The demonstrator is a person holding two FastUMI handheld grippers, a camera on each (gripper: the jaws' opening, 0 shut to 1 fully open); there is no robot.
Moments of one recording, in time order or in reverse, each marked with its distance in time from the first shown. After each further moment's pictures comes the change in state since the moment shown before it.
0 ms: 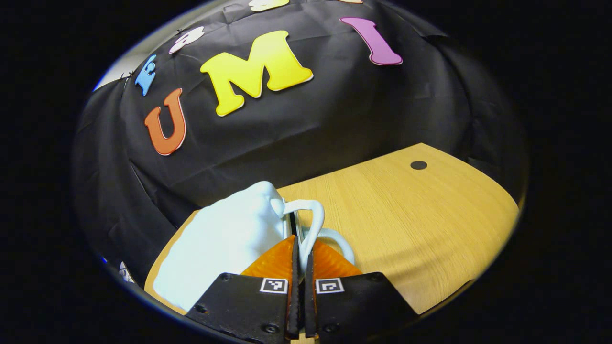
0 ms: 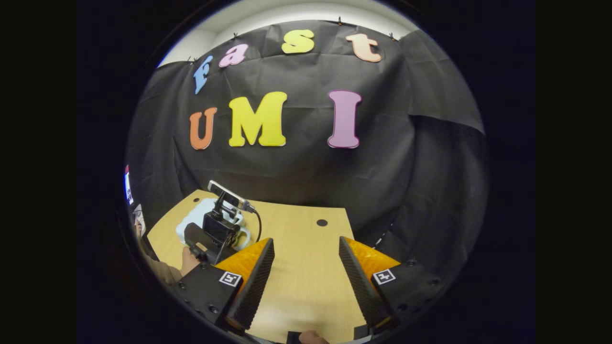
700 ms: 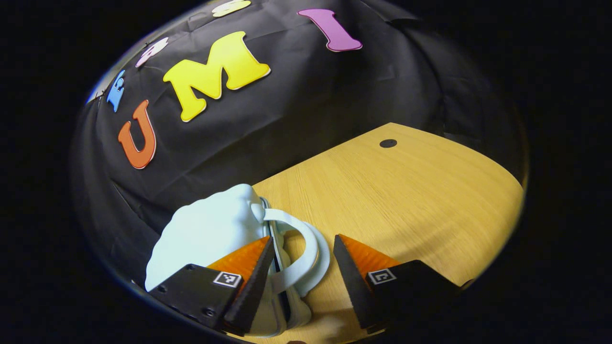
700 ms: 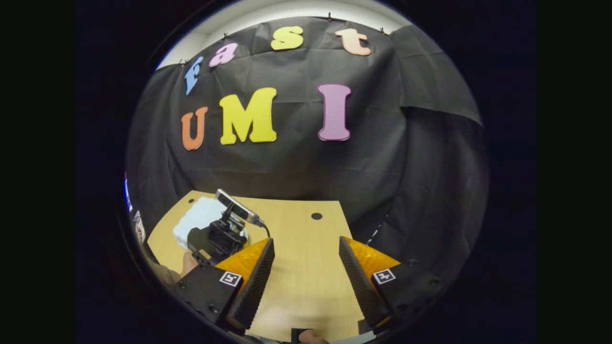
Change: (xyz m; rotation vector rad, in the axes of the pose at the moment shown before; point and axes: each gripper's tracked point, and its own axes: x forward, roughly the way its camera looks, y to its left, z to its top) left arm -0.005 -0.028 0.011 0.104 -0.010 -0.103; right arm -0.004 0.001 0.008 0.041 0.000 -0.062
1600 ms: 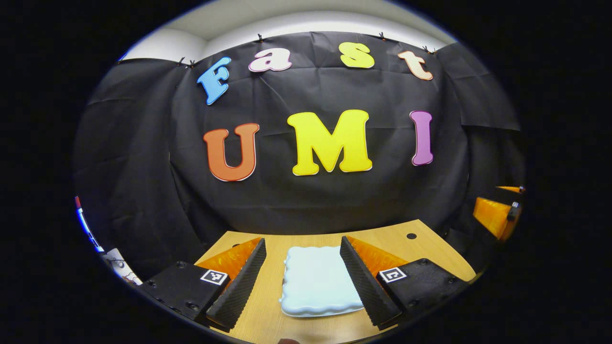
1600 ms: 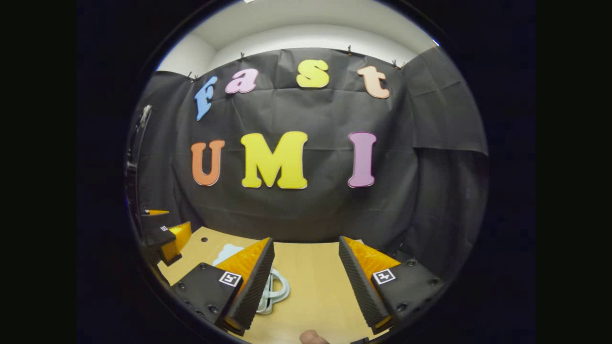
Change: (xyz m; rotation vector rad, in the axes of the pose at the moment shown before) left arm -0.227 0.263 0.077 -0.403 -0.255 0.122; right arm -0.015 0.190 0.087 -0.009 -0.222 0.026
